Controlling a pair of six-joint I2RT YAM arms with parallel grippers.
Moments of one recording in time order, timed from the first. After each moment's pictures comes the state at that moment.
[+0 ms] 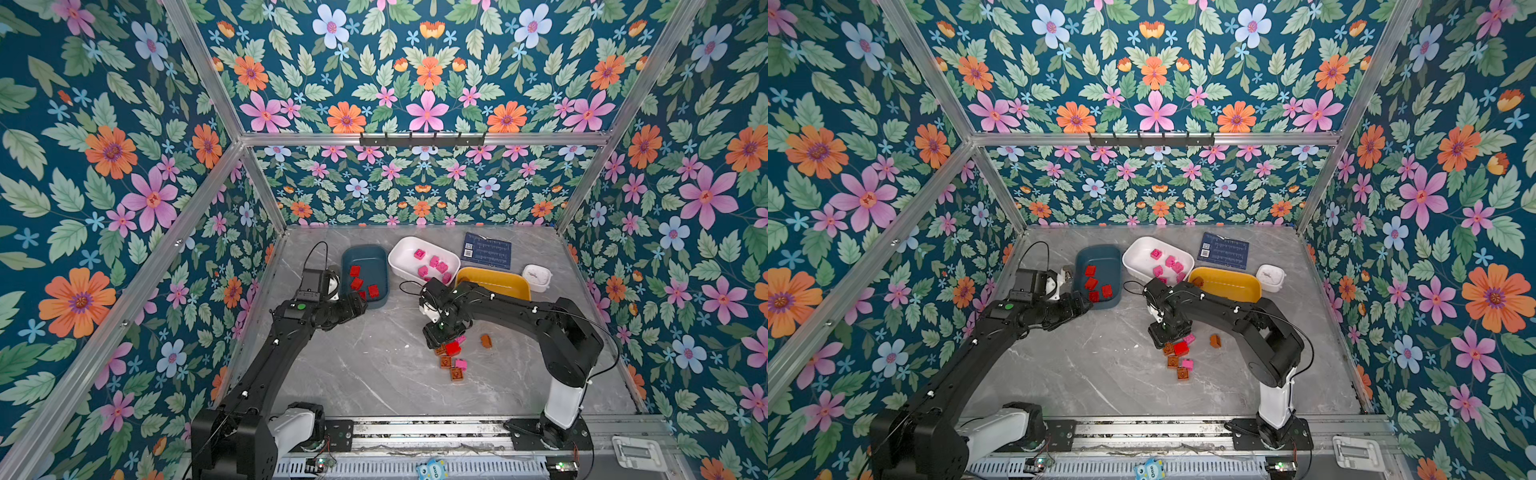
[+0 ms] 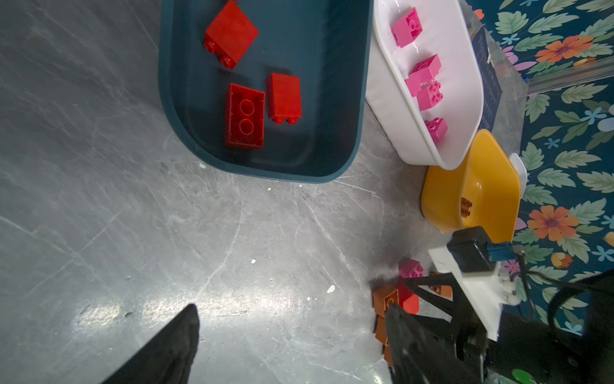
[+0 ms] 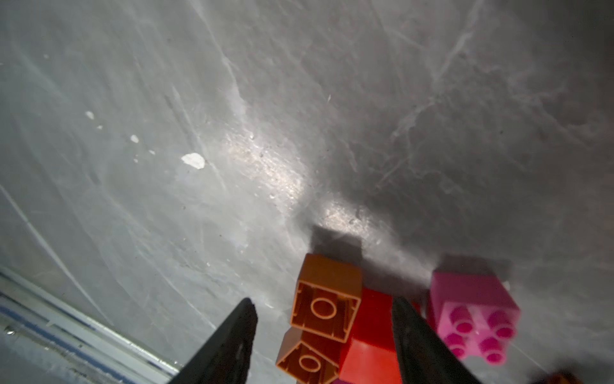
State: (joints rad) left arm -0.19 1.14 0.87 -0.69 0.32 -0.52; right arm 0.79 1.86 1.31 -0.88 -0.15 0.26
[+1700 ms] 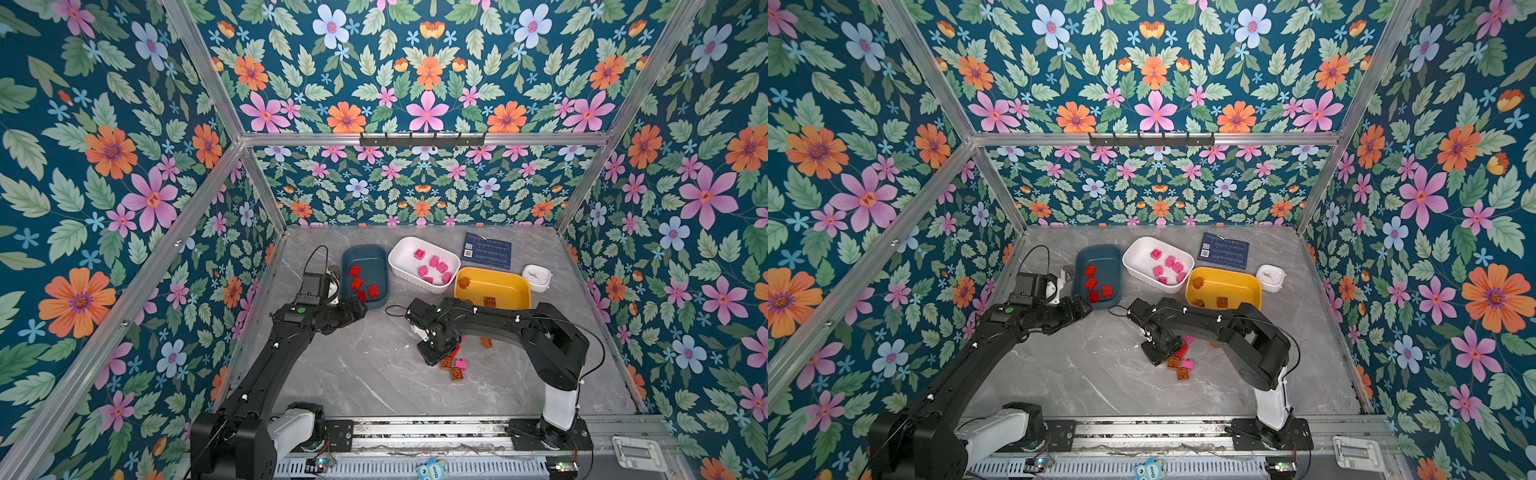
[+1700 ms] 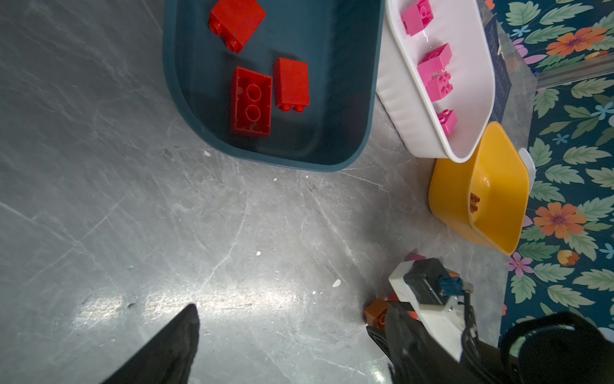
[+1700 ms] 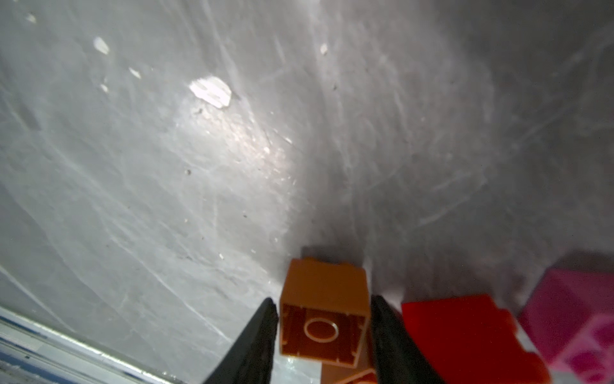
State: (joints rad) left arm -0.19 1.12 0.84 -0.69 0.32 -0.52; right arm 0.93 1.91 1.29 -0.91 -0.08 0.32
